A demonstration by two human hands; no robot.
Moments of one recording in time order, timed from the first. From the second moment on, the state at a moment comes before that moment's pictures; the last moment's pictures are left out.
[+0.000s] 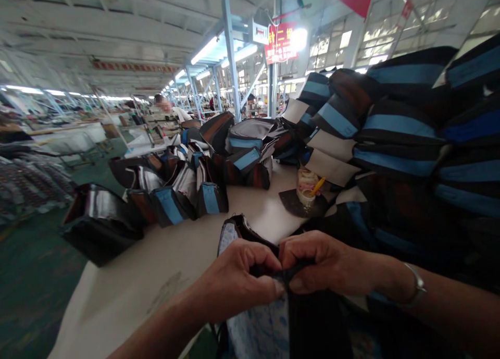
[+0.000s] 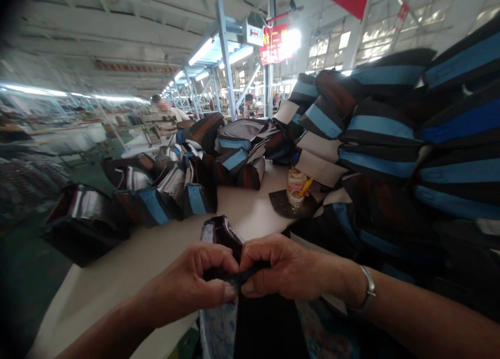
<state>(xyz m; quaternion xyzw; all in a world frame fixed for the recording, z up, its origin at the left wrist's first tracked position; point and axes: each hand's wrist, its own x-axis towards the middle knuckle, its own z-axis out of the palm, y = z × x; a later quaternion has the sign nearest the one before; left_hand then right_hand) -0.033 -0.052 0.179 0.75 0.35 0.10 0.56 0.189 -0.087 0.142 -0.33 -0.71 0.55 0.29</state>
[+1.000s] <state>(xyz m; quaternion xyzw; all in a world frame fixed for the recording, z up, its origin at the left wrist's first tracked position) -0.039 -0.066 0.172 0.87 0.28 0.19 0.35 0.165 -0.109 0.136 -0.40 -0.79 0.27 0.38</state>
